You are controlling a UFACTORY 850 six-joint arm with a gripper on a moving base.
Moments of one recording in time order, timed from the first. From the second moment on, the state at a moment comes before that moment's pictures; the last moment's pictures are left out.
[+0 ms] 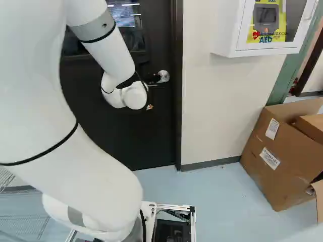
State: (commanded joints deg) arm -2.3 1.8 -30.6 -18.0 52.5 0.0
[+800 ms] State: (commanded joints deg) arm -2.4 -3.2 -30.2 -18.0 52.5 0.0
